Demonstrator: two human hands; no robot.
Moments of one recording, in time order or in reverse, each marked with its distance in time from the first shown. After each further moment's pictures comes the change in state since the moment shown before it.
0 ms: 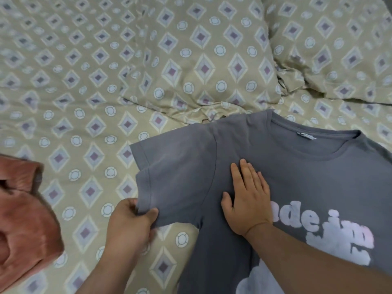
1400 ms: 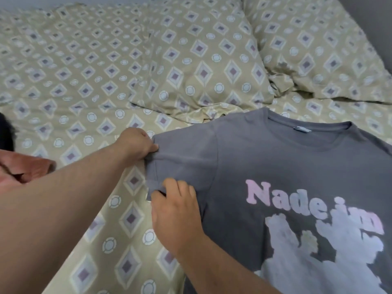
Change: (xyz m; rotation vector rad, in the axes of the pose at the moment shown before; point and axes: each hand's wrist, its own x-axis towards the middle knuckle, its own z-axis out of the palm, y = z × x) left_hand 0.096 0.118 -0.009 0.574 -0.062 0.440; right_hand -0.035 -0.152 0.019 0.199 0.294 -0.360
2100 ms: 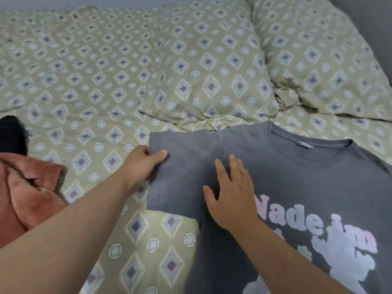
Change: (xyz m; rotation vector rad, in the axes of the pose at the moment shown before) left_hand -0.018 -0.028 0.014 -0.646 -0.099 -0.098; right_hand 0.016 0.100 -0.050 -0.075 -0.257 0.303
